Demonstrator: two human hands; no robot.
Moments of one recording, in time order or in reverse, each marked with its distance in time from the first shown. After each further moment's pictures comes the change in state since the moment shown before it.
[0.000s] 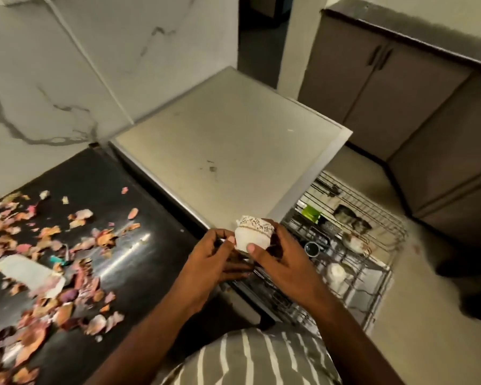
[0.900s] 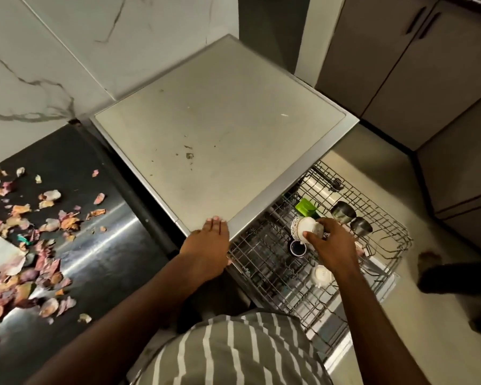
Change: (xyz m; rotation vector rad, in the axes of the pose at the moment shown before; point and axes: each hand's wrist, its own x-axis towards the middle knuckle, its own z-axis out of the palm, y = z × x) left_hand 0.103 -0.027 0.075 1.852 -0.189 -0.075; right_hand 0.087 0.140 -0.193 -0.522 0.311 0.313
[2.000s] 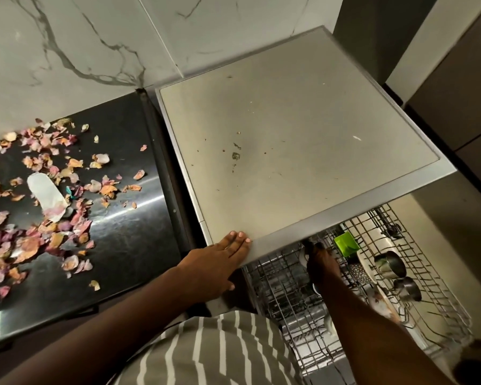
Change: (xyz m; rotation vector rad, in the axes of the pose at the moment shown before) left_hand 0.002 -0.018 0.014 -0.215 -0.048 0.016; right_hand 0.137 0.042 0.142 -0.710 -0.431 -0.377
